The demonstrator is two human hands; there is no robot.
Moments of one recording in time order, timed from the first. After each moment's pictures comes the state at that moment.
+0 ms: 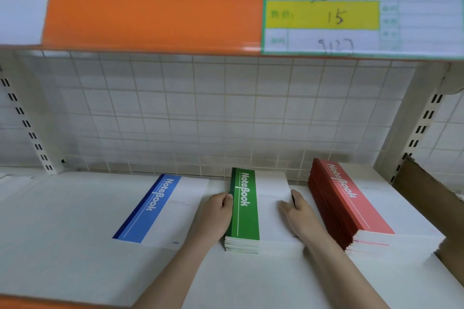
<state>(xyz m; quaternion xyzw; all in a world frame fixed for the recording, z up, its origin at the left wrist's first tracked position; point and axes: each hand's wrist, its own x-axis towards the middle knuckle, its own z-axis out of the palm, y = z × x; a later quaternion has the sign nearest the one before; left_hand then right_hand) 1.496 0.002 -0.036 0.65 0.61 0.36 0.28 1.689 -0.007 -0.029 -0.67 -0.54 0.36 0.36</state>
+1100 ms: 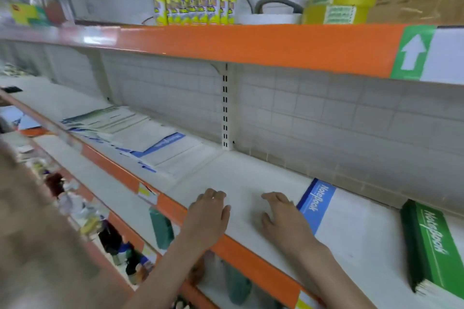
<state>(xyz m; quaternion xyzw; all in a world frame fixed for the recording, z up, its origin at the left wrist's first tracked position) 1.192 -0.139 -0.006 0.58 0.79 0.17 0.00 1.362 -0.069 0.008 -0.42 -0.88 0.17 0.14</state>
